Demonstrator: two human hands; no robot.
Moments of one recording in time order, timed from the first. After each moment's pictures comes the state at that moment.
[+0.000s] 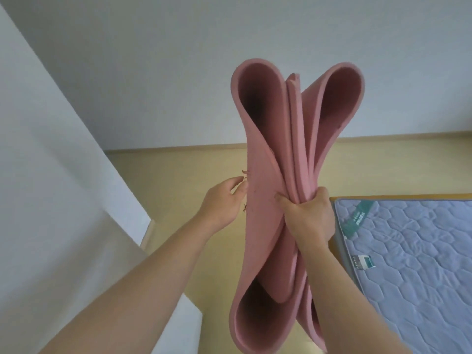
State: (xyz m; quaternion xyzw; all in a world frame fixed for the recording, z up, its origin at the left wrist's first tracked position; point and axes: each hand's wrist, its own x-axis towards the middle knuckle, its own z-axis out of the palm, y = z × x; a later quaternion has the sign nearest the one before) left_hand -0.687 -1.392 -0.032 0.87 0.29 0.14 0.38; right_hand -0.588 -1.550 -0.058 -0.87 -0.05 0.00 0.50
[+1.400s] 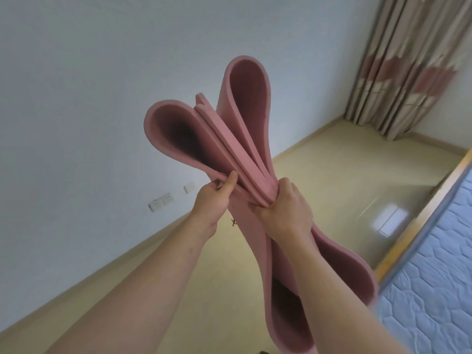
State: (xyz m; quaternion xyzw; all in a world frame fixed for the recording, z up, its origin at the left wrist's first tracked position) left_hand 0.304 -1.150 -0.045 0.75 0.13 -0.04 0.64; right_hand 0.284 -1.313 -0.068 -0.93 0.05 -0.17 0.33
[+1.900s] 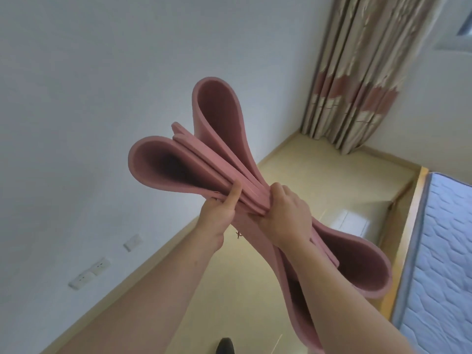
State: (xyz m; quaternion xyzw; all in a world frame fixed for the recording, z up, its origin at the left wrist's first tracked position) left_hand 0.640 -1.241 -0.065 0.70 0.10 -0.13 0.70; right_hand 0.615 -1.394 -0.084 -0.96 0.05 -0.19 0.19
